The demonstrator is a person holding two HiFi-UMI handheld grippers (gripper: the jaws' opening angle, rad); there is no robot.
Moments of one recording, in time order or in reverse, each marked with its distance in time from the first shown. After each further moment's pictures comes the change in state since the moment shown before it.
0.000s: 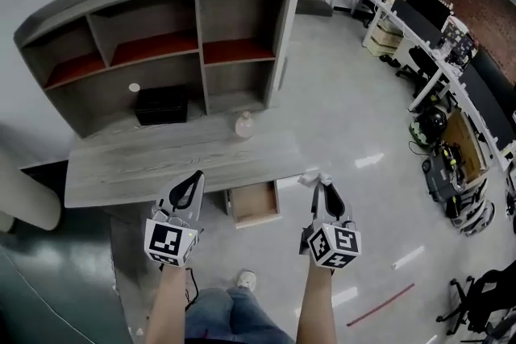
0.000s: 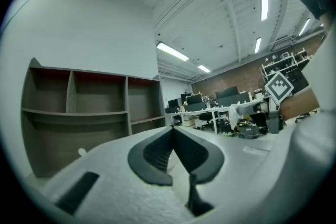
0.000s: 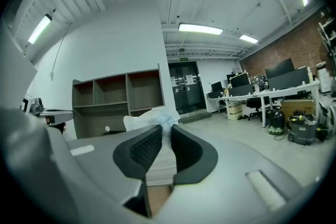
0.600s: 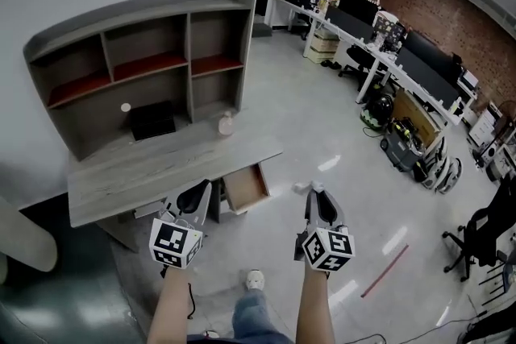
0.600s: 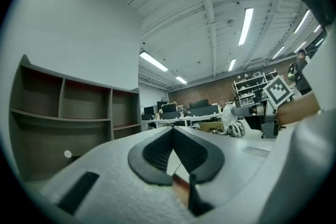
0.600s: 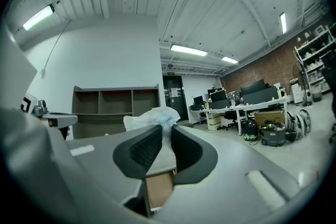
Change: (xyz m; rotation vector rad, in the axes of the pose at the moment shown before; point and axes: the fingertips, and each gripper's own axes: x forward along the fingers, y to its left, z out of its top) left arm -0.159 -0.030 0.034 -0.030 -0.065 -0.297; right arm -0.209 0.112 0.011 -0.010 -0.124 -0.217
